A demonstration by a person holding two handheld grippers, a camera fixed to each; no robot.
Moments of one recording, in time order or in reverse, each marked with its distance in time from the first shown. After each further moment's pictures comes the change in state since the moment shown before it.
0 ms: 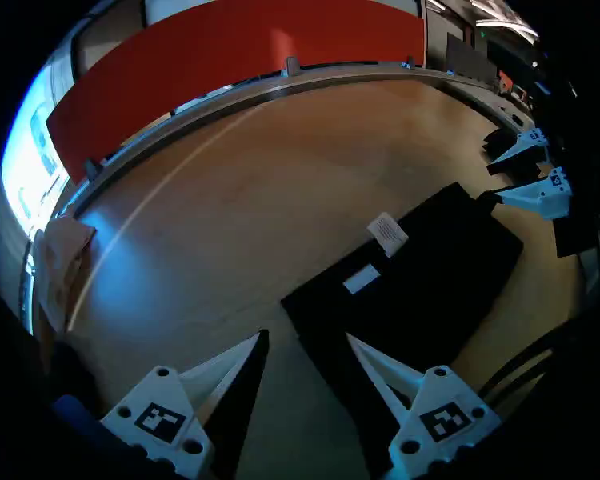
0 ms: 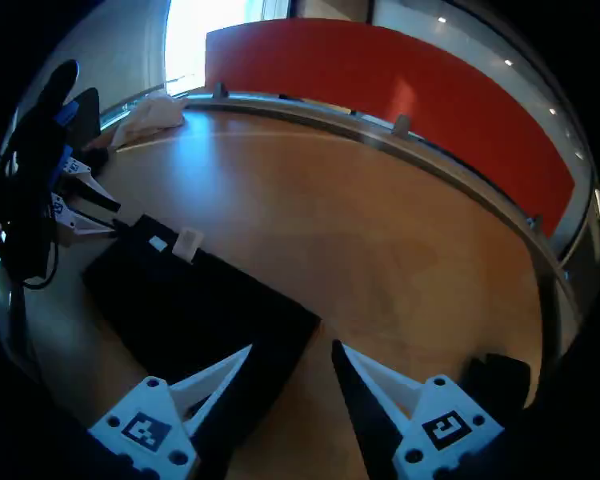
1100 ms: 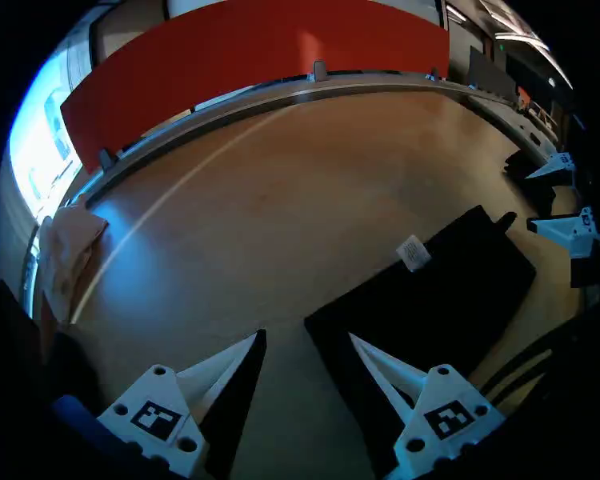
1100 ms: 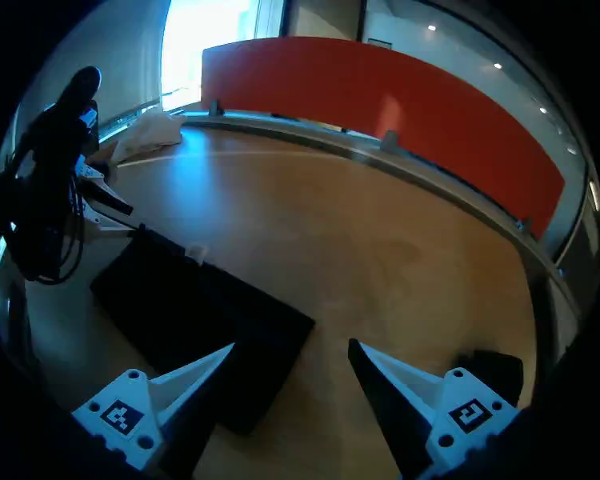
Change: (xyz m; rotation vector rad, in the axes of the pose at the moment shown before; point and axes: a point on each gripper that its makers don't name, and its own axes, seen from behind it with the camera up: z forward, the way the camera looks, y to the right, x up) left arm 0.016 -0.018 0.006 0.052 0.010 -0.069; right arm 0.008 0.001 -0.025 -0.024 0.065 0.018
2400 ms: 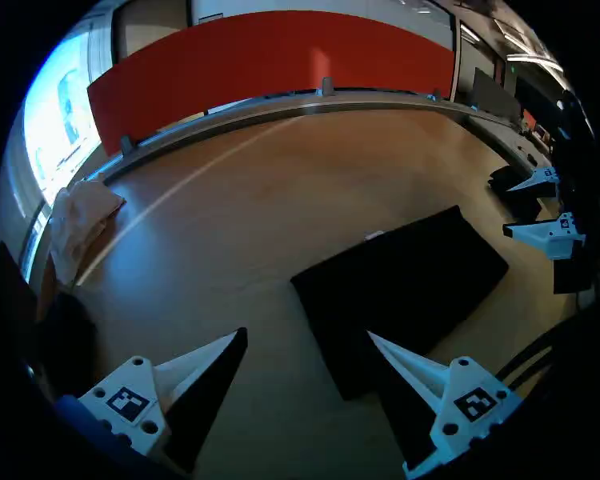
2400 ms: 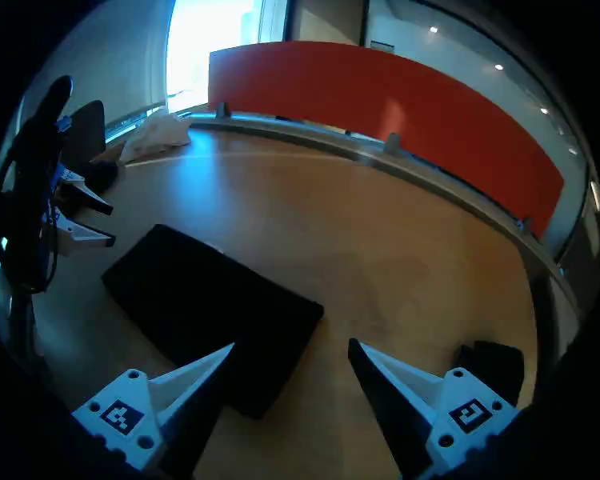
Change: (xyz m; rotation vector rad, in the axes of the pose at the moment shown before) left arm -0.032 0.012 -0.062 -0.004 0.048 -0.091; right arm -0.010 -0.011 -0.017 0.016 0.011 -0.004
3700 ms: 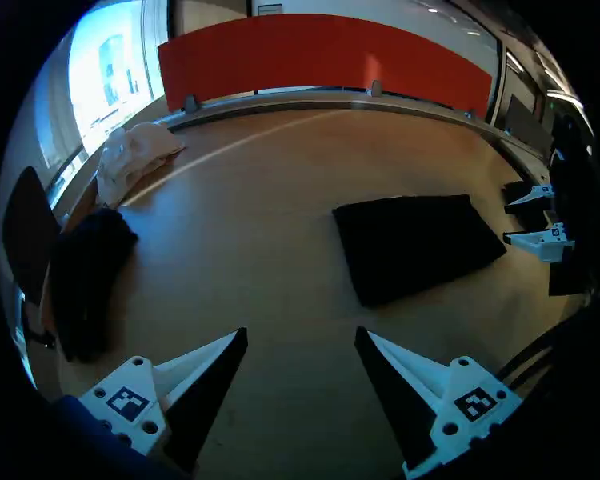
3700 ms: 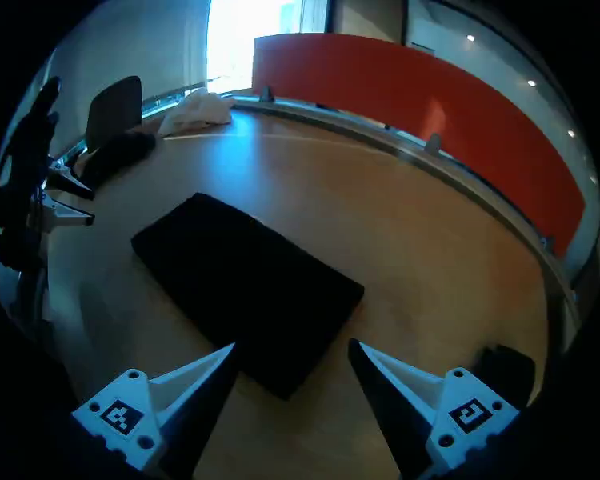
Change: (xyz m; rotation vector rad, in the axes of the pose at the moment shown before) left arm -0.091 -0.018 -0.082 0.119 -0.021 -0.186; right arm -0.030 -0.033 0.000 0.130 -0.038 -0.117
